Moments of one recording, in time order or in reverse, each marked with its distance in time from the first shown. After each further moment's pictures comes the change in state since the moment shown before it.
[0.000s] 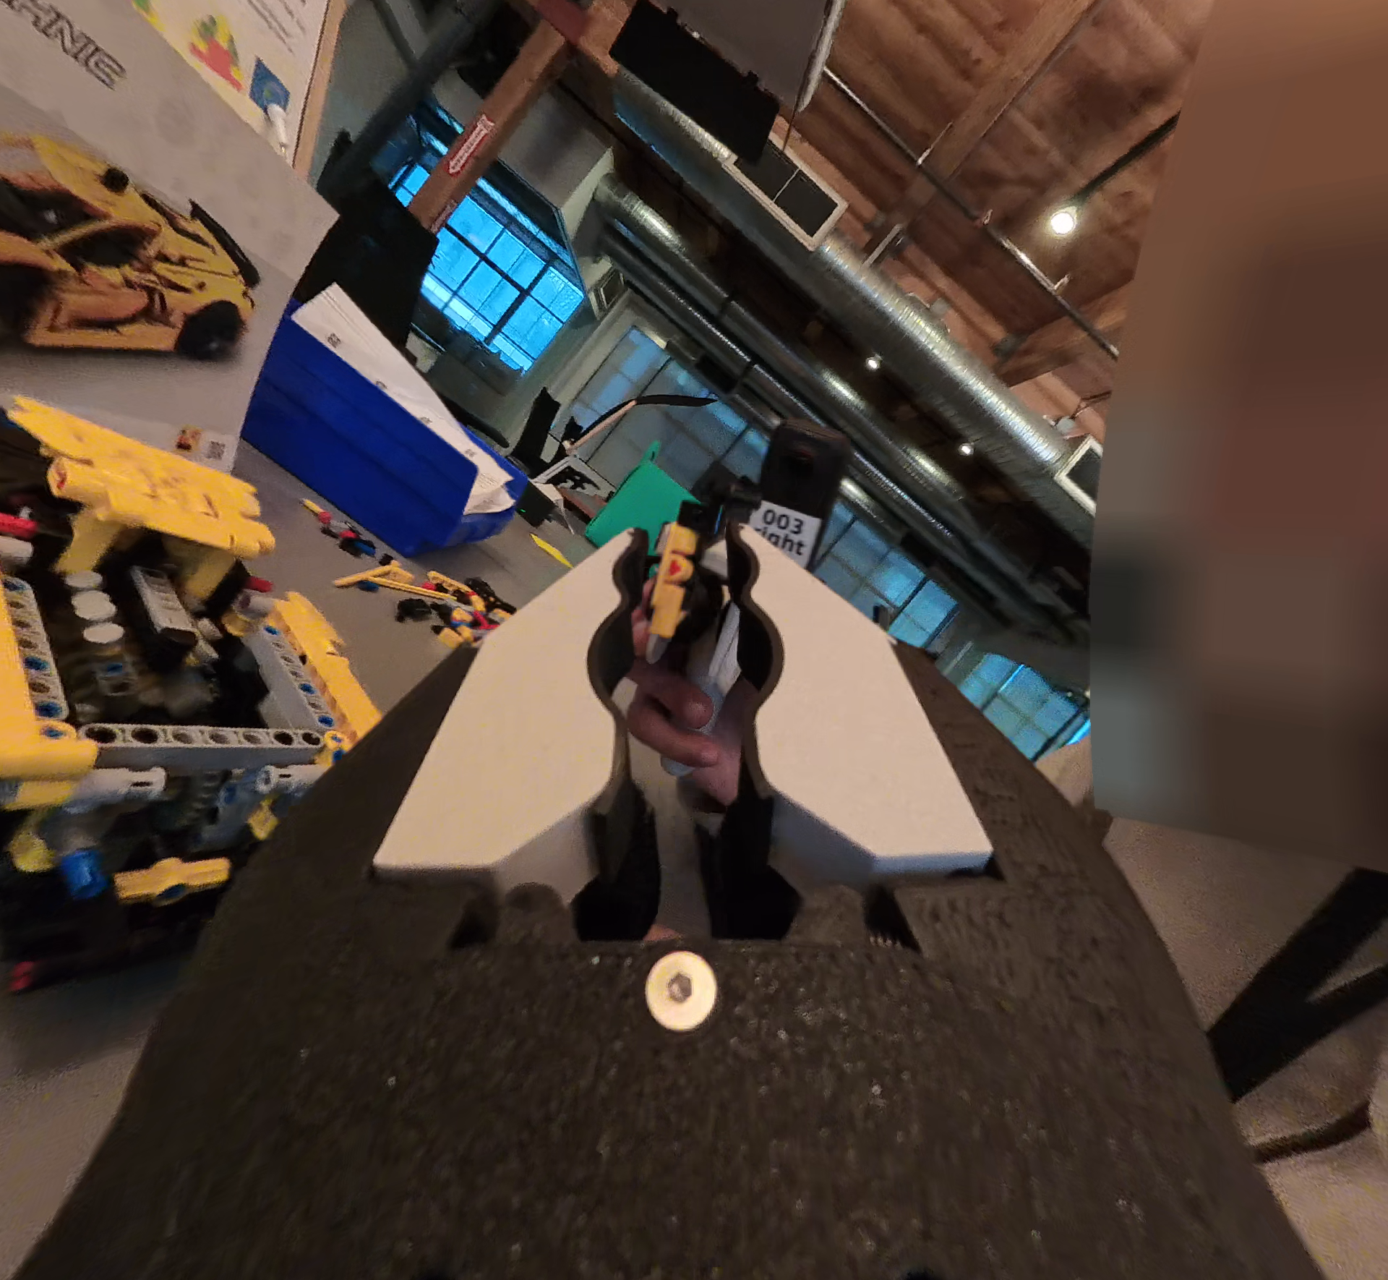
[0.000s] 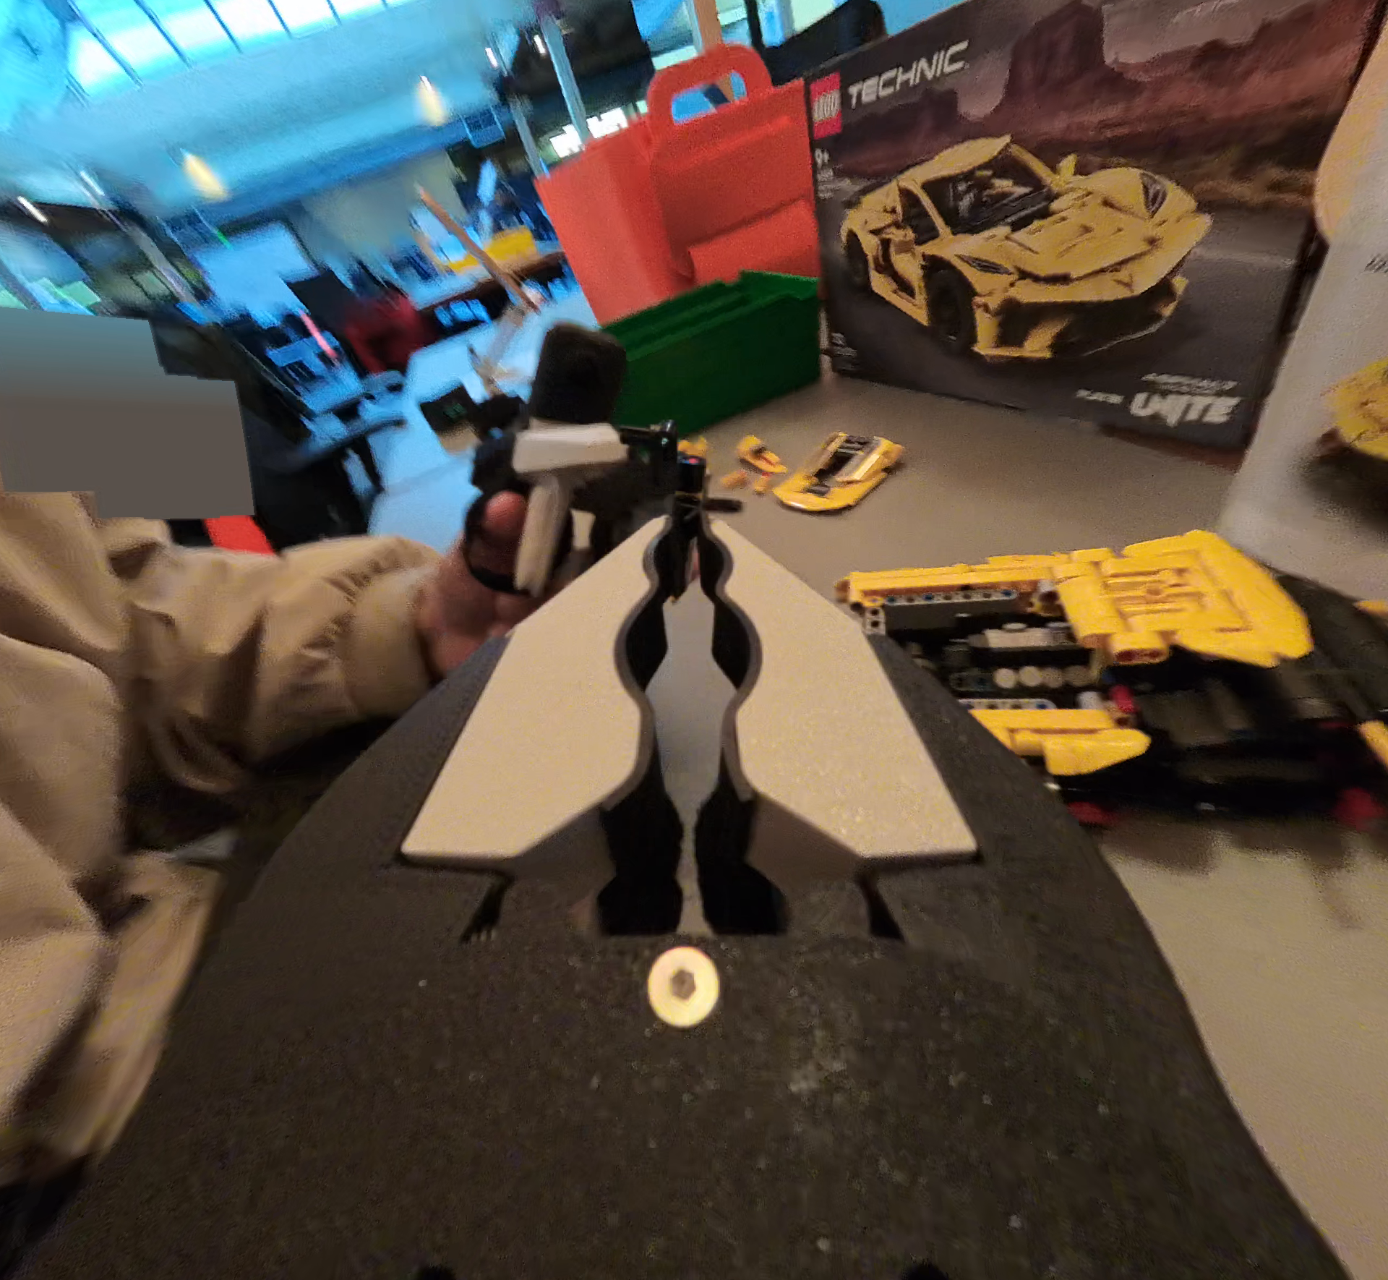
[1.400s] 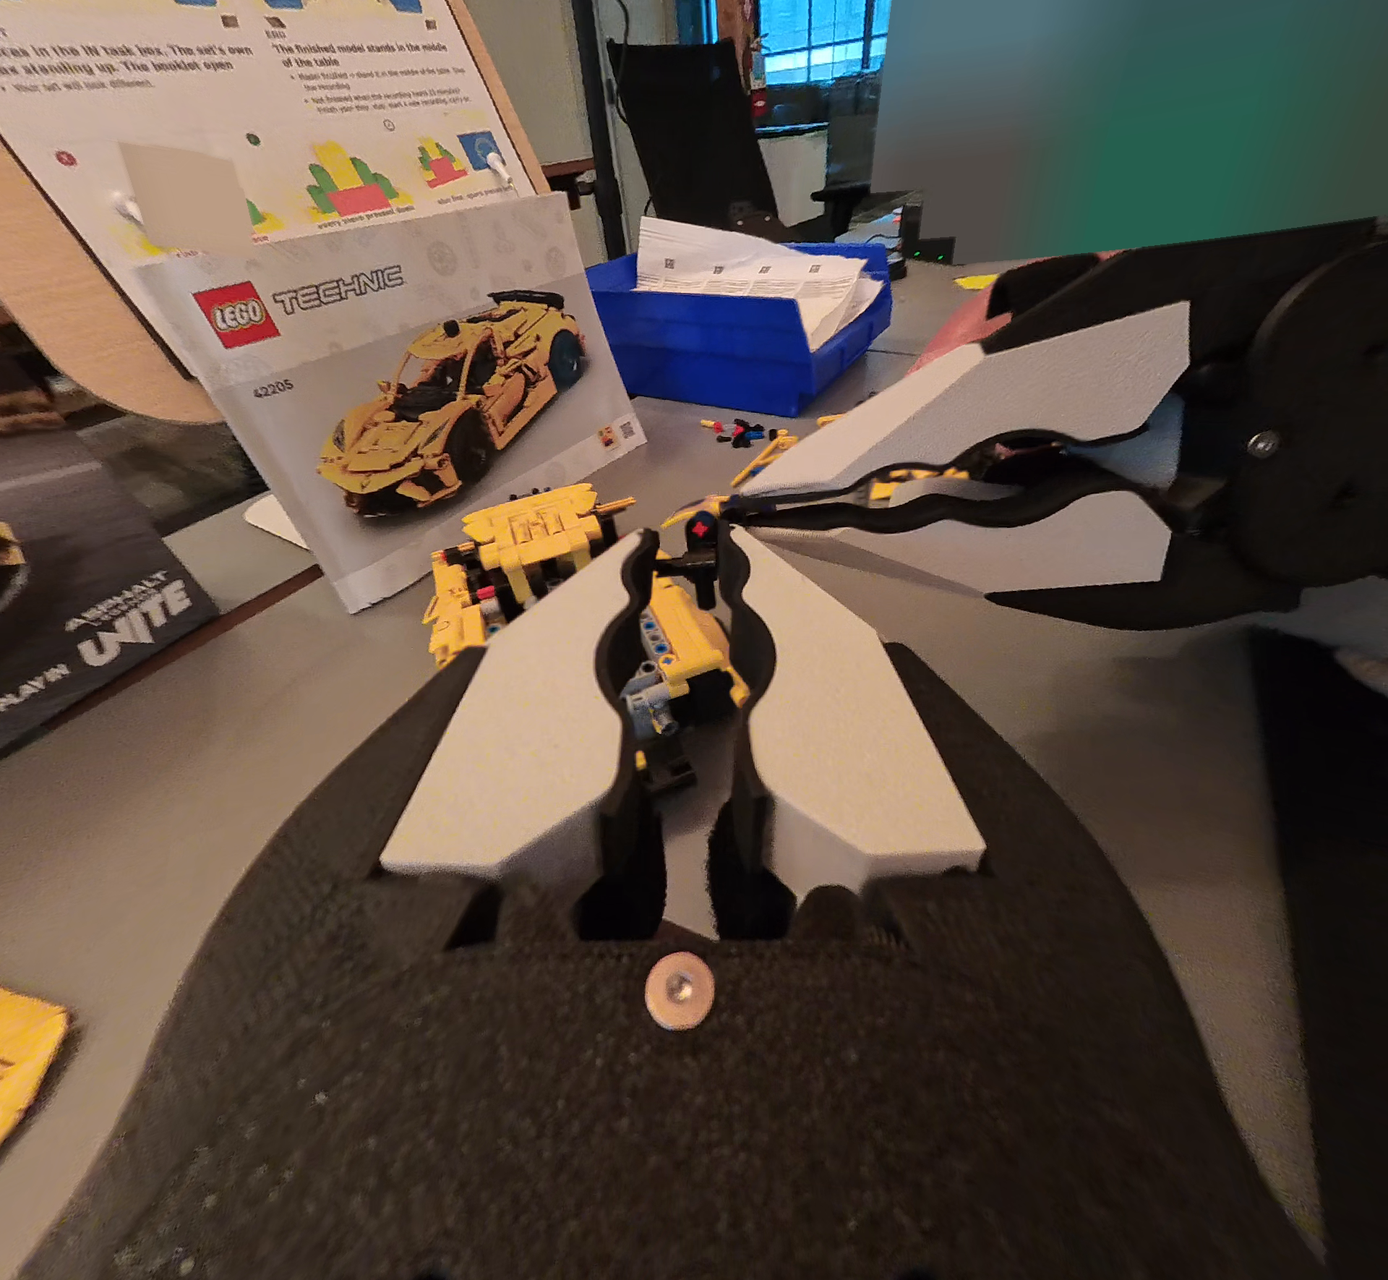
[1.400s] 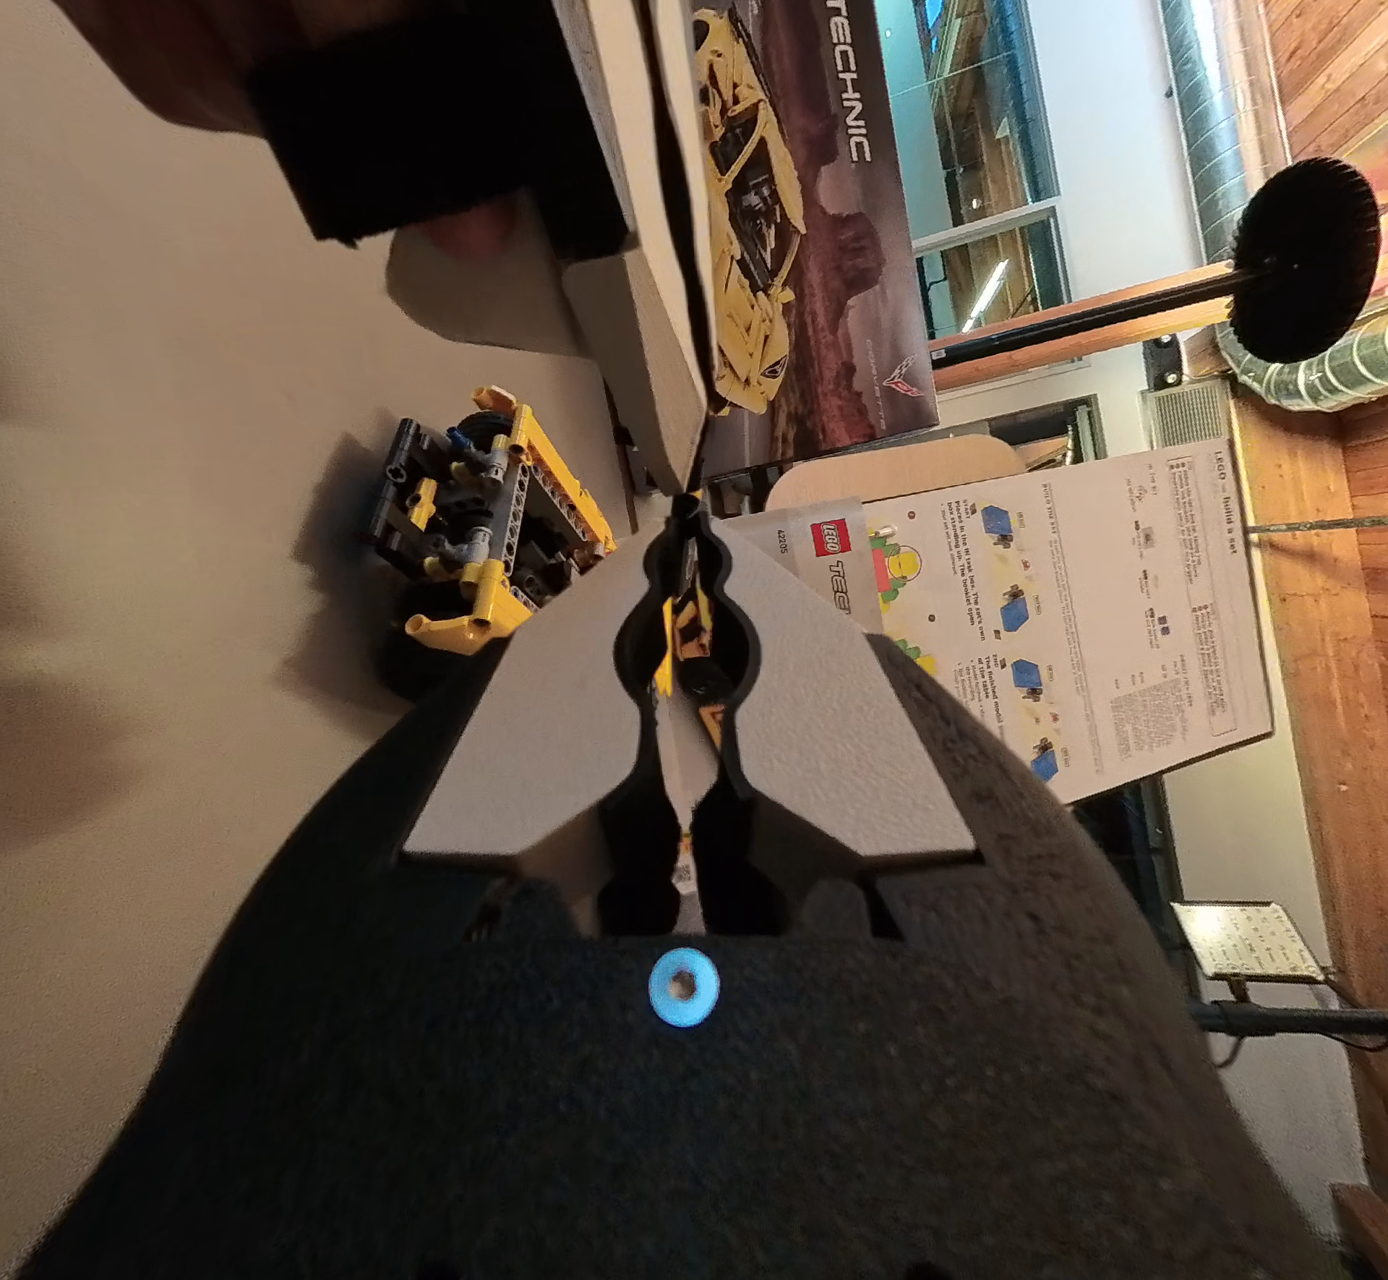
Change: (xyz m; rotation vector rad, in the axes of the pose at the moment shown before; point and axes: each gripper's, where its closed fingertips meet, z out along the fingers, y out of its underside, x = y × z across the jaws) left arm -0.032 0.025 -0.005 -0.354 -0.497 0.880; right arm 0.013 0.024 0.011 -0.392 0.586 -1.452
